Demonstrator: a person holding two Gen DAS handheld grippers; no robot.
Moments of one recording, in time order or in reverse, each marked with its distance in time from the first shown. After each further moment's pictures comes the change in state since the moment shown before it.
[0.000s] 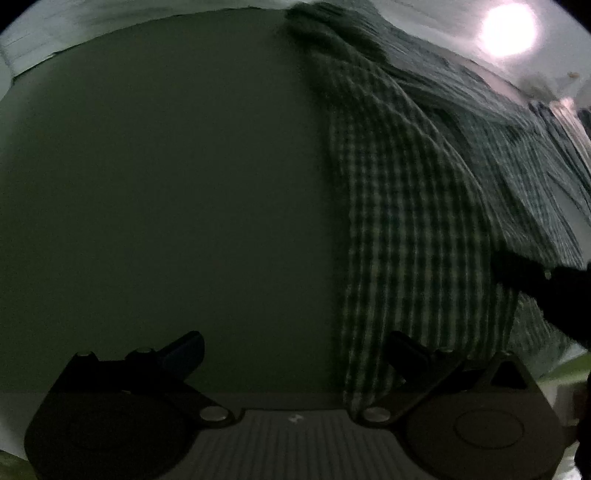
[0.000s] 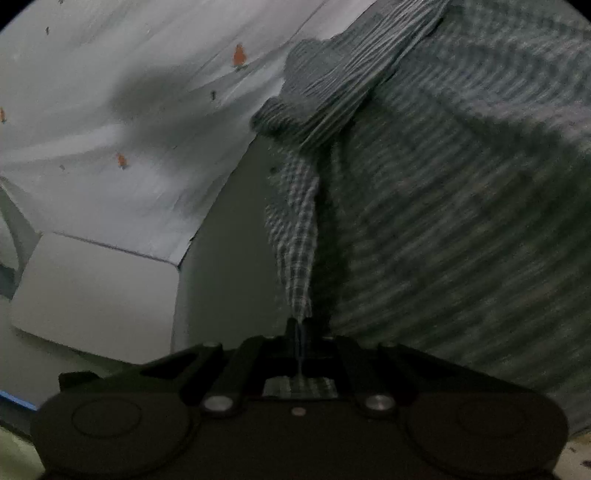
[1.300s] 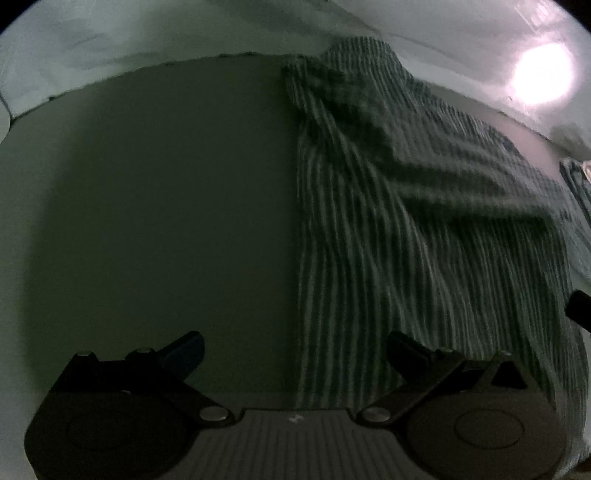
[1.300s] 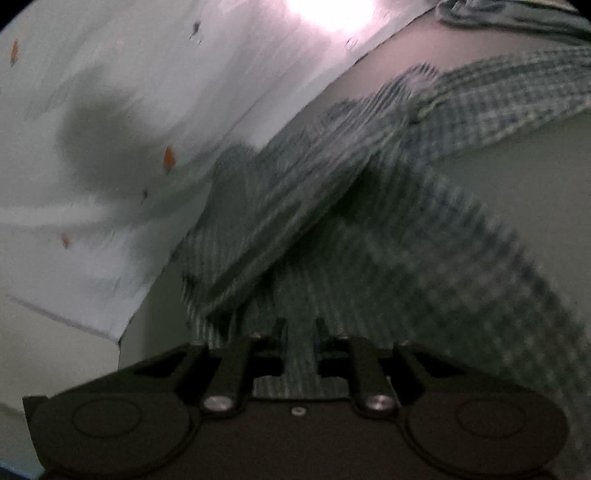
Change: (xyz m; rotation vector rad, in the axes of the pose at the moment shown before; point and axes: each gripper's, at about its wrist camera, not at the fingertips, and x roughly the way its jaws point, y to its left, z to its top) left arm 0.026 -0.039 0.145 -0.091 -0.112 0.070; right arm -0.039 -0.049 0.154 -0.013 -0.180 -0.175
